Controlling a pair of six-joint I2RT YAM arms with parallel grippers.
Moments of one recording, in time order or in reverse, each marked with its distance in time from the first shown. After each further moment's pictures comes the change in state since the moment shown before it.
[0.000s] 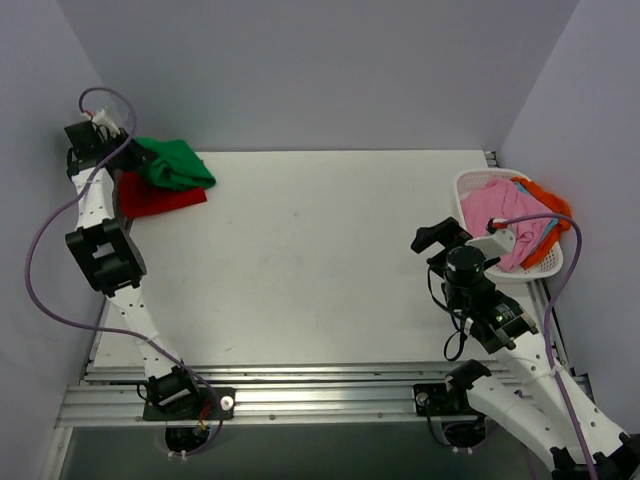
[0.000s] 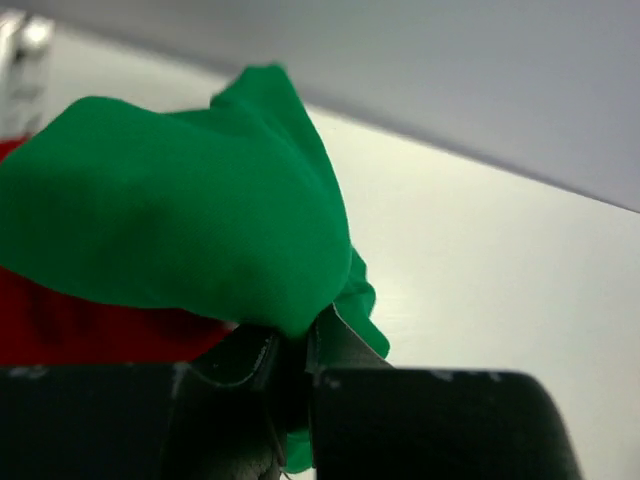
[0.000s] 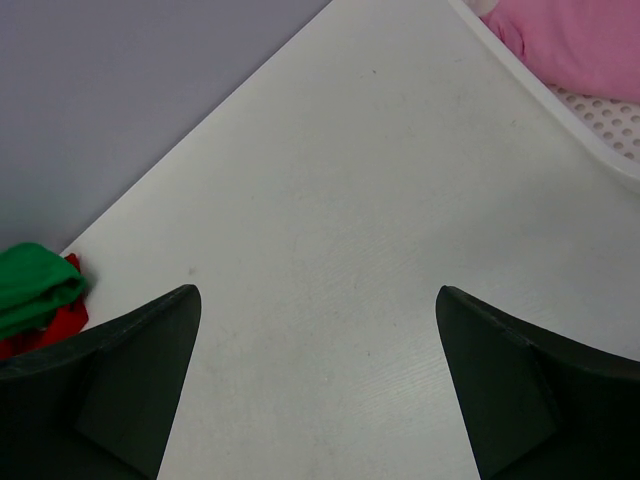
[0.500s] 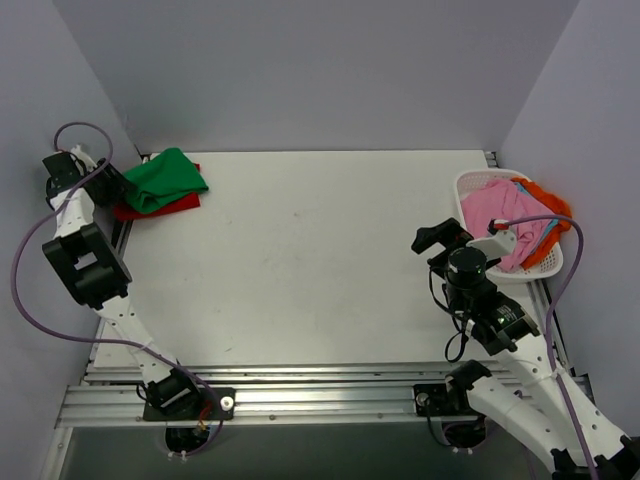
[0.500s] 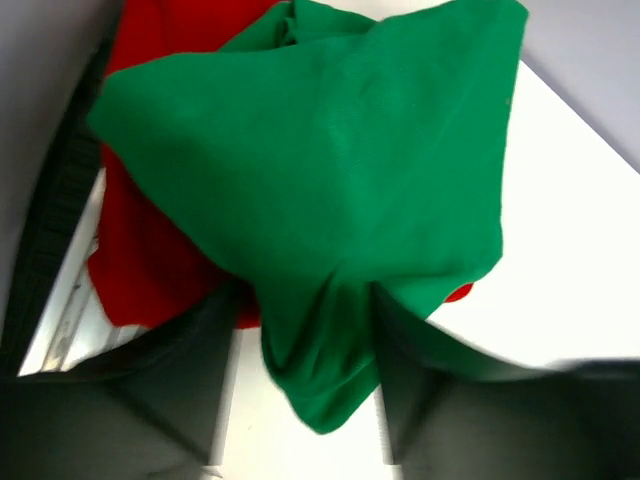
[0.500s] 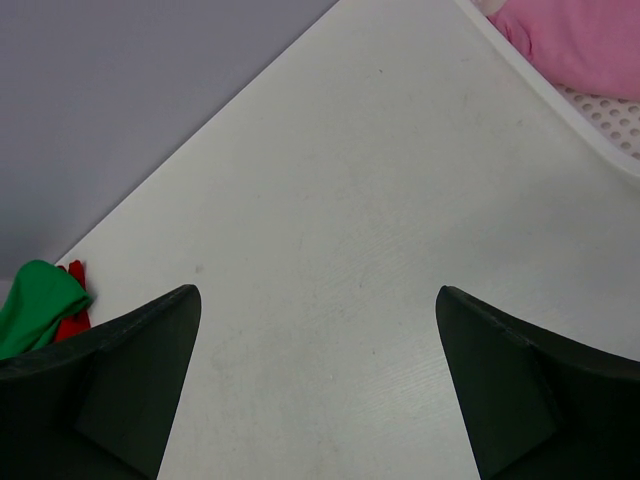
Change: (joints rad) left arm 0.166 -0.119 -0.367 -0.024 -0.215 0.069; right arm 0.000 -0.014 0.000 0.000 -0.008 0.000
